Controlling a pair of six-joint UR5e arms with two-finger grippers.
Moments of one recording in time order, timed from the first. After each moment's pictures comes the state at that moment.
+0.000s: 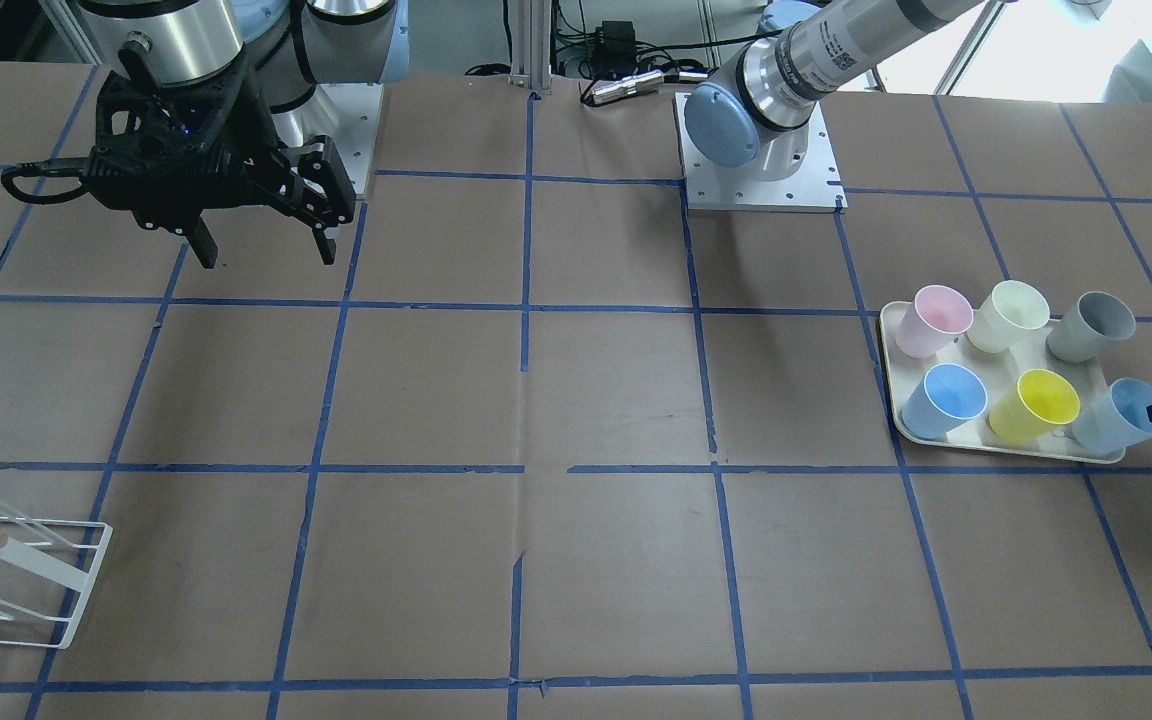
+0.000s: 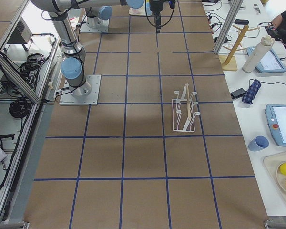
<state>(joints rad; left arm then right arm) -0.70 -2.12 -1.46 -1.27 1.57 1.01 1.65 -1.56 1.53 -1.66 -1.56 0.03</state>
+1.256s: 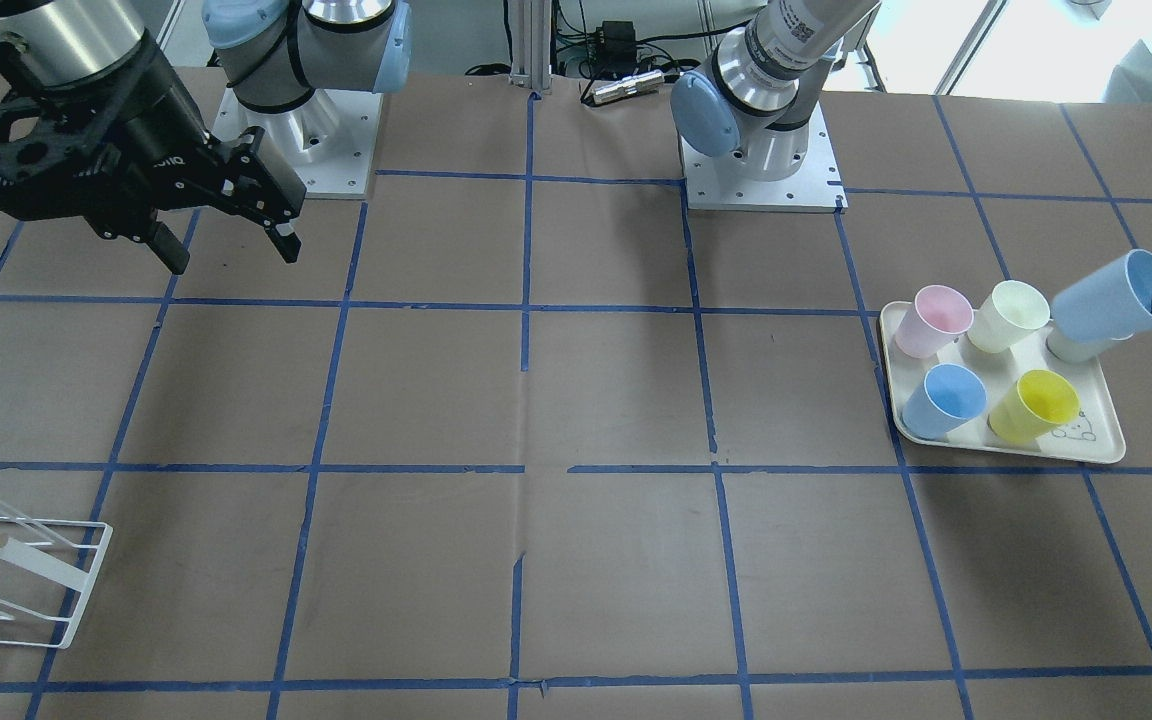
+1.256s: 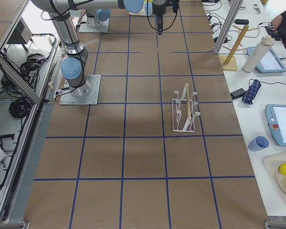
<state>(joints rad) -0.89 -1.95 -1.12 -2.12 1.48 1.03 1.48 -1.58 1.52 -1.58 -1.32 -0.05</state>
